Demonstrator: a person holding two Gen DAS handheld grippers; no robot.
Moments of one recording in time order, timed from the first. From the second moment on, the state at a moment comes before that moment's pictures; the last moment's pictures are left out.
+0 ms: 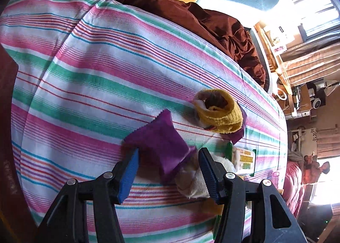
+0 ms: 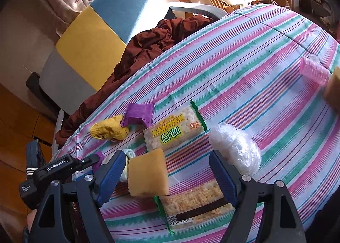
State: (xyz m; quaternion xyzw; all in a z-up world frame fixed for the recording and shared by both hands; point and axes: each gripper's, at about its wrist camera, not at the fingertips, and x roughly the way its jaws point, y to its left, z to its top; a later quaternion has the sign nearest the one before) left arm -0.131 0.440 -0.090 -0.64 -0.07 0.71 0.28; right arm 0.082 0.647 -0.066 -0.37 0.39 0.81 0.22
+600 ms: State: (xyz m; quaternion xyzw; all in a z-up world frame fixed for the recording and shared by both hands) left arm -0.130 0.452 -0.097 -0.56 0.05 0.77 0.30; right arm 0.076 0.644 -0.066 -0.38 0.37 0.82 0.22
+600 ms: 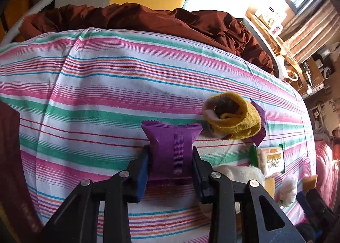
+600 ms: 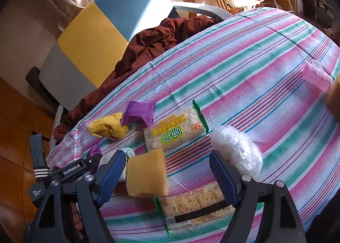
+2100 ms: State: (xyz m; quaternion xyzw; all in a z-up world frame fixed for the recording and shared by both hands) left arm -0.012 0.368 -0.113 -0.39 0.12 0.85 0.33; right arm -0.104 0.564 -0.064 -0.49 0.12 0.86 0.11
